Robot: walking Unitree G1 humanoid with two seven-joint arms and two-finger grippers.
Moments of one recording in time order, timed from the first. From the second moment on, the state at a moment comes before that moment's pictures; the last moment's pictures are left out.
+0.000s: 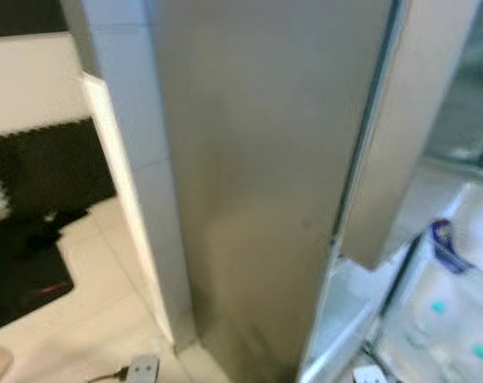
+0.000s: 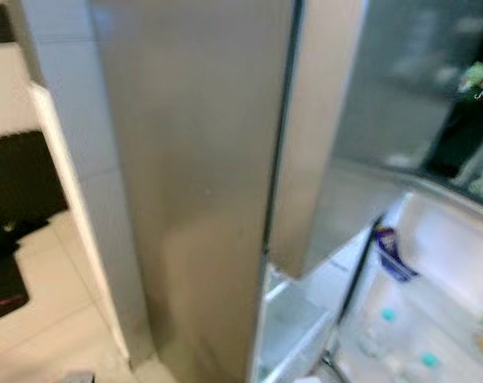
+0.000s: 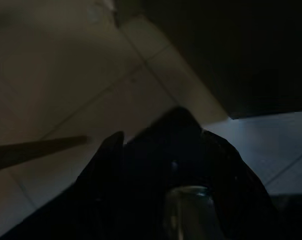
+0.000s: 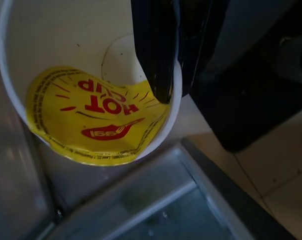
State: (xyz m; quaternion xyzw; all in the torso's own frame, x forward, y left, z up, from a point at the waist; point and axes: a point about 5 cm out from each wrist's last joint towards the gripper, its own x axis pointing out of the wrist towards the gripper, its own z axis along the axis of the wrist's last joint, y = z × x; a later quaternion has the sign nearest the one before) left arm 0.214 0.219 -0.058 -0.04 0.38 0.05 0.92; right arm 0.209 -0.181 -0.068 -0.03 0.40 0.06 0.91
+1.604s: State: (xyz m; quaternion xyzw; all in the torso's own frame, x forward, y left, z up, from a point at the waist) left arm 0.215 0.216 -0.058 -0.05 0.38 0.05 0.92; right arm 0.211 -0.184 -0.067 -0.03 0.40 0.06 0.91
